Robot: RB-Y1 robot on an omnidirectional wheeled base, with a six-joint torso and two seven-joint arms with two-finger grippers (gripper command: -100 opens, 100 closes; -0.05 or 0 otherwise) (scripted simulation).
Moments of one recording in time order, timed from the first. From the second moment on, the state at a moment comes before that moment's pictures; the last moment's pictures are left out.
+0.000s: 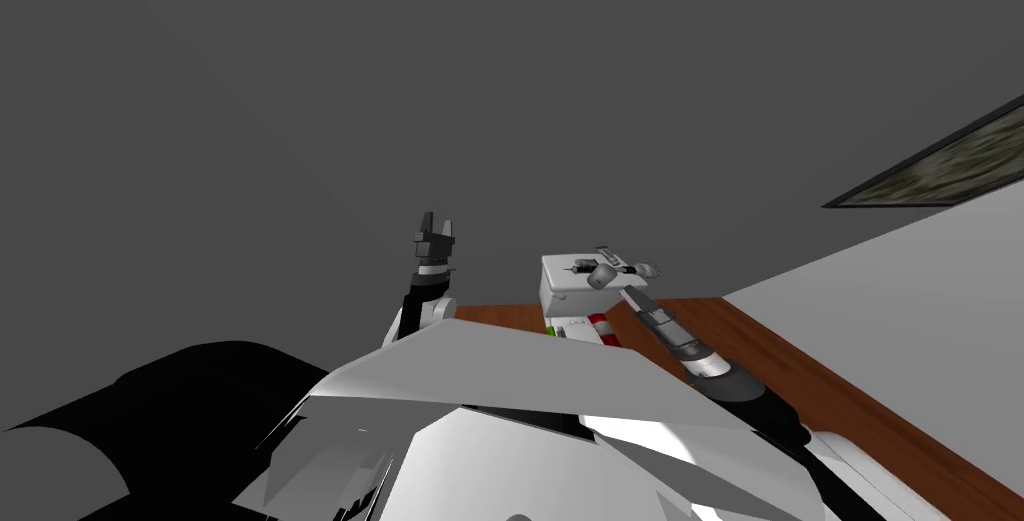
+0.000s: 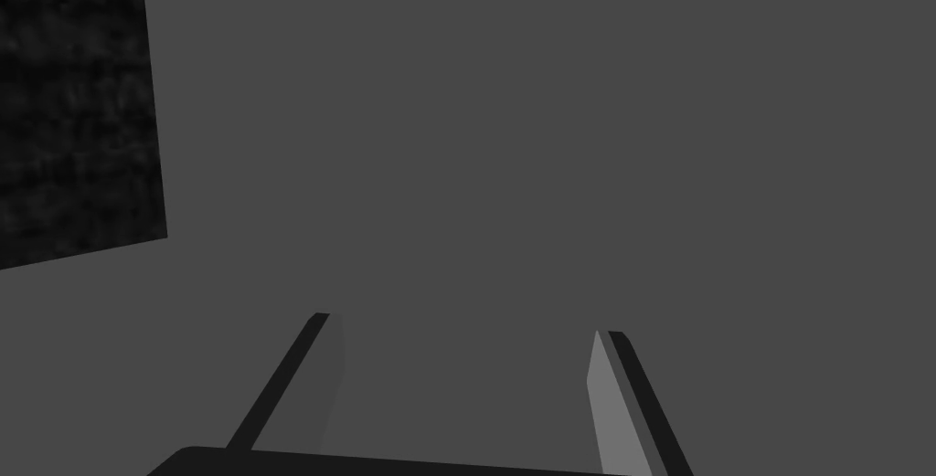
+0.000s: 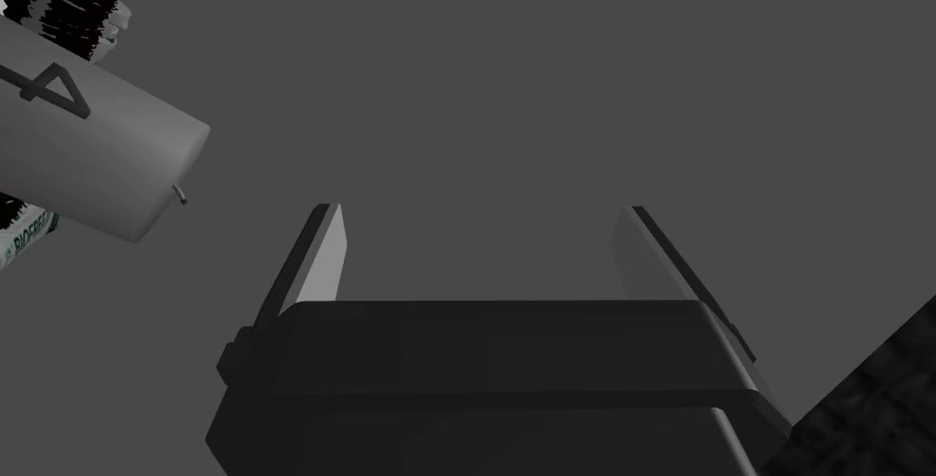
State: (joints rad) left arm 0.48 0.03 0.00 -2.31 0.06 -0.47 0.09; right arm 0.86 -0.70 -0.22 -2.04 0.25 -0.72 -0.30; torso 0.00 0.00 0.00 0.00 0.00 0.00
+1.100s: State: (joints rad) left arm 0.48 0.03 0.00 -2.31 0.06 -0.47 0.09; right arm 0.97 -1.00 -0.26 -1.95 0.34 -0.78 -0.32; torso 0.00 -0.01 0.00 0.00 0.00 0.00
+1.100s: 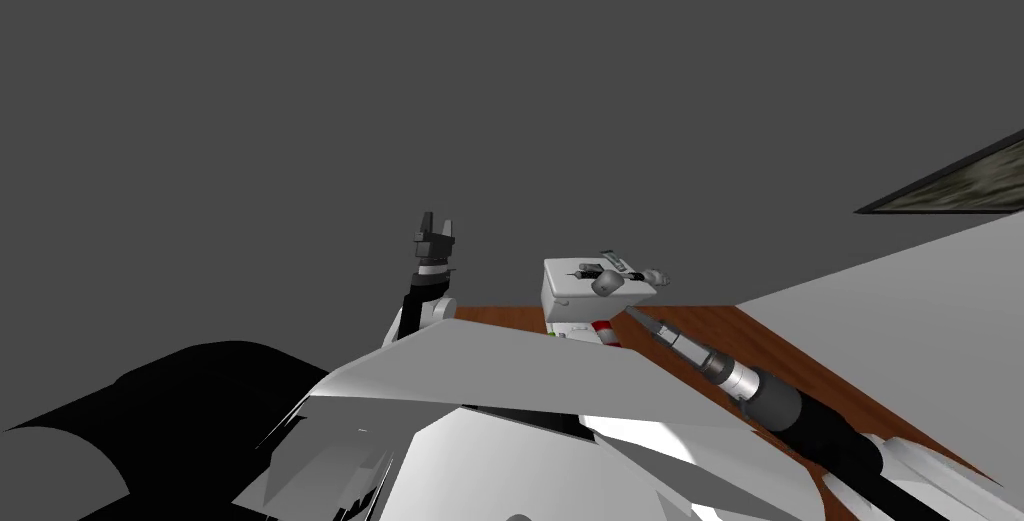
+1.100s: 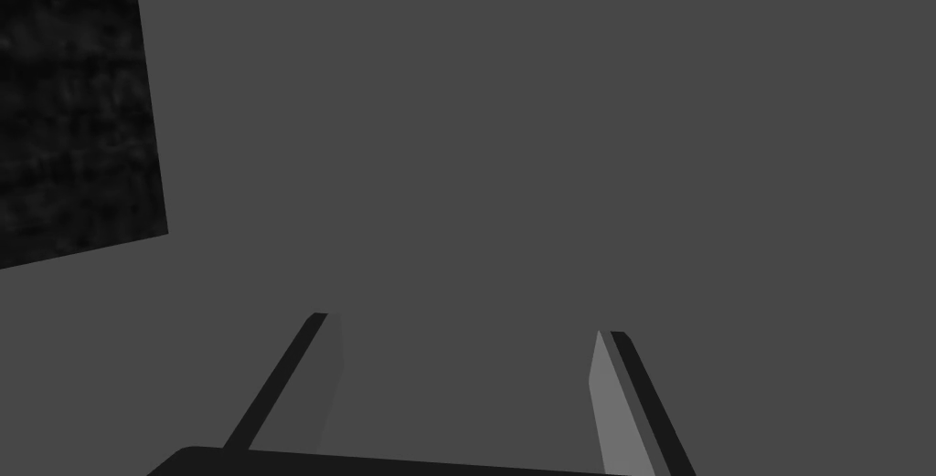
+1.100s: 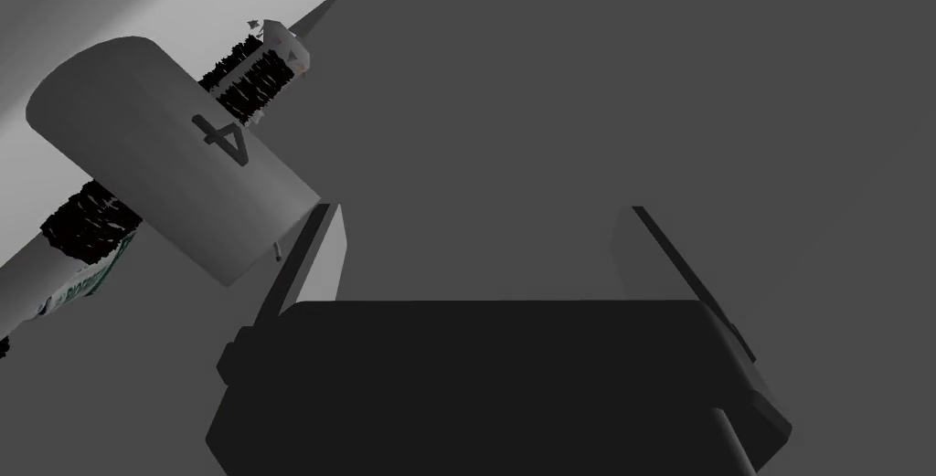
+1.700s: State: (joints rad) left arm 0.48 0.03 0.00 -2.31 0.06 -0.47 0.09; right arm 1.02 -1.16 -0.29 -1.88 0.40 -0.82 -0.32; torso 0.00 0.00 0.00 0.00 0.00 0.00
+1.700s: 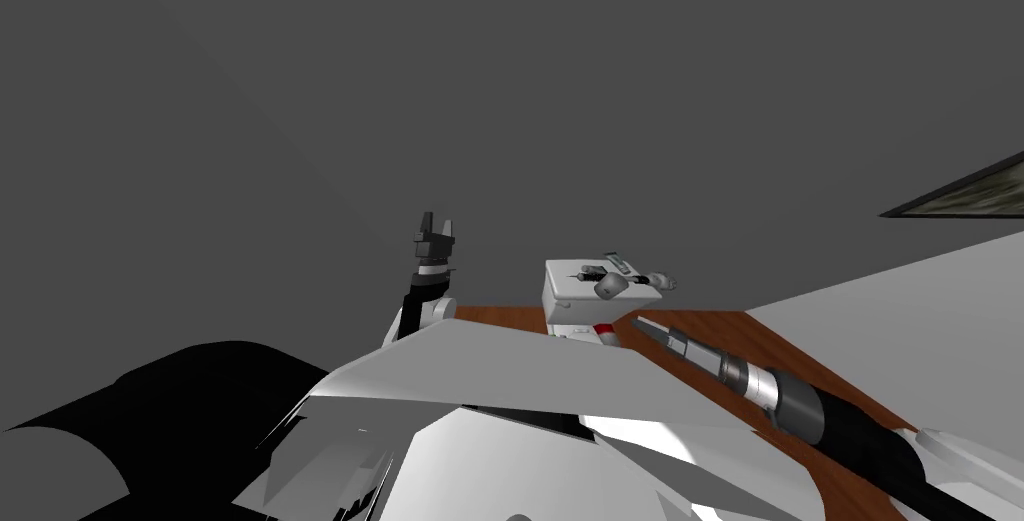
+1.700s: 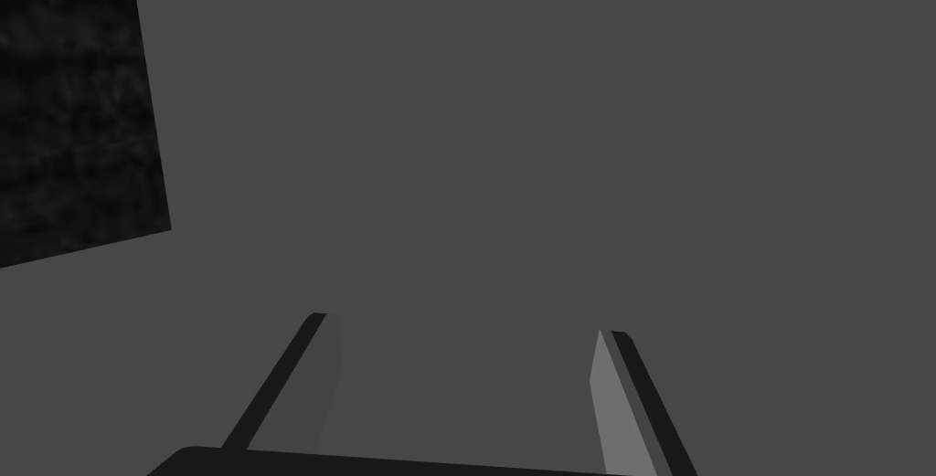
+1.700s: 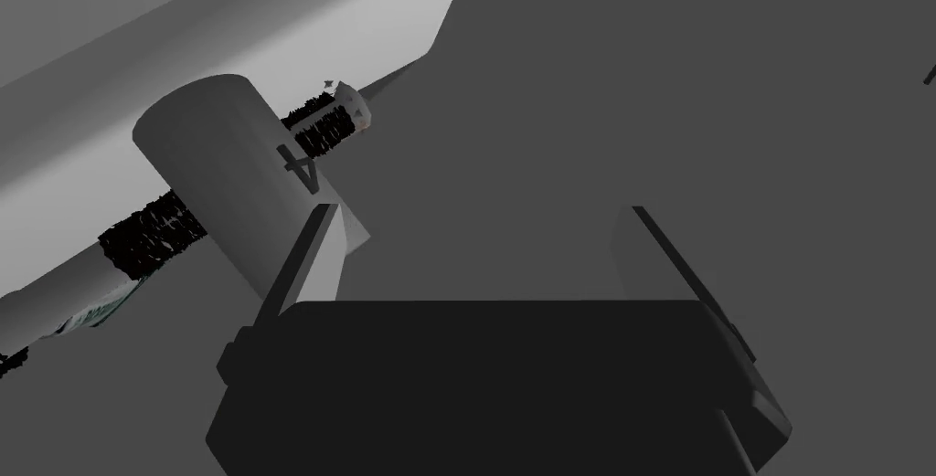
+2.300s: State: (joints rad) left arm 0.48 0.03 0.00 -2.31 0.06 -0.47 0.09; right arm 1.07 -1.33 -0.33 -1.82 0.45 -0.83 -0.32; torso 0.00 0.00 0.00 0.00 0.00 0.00
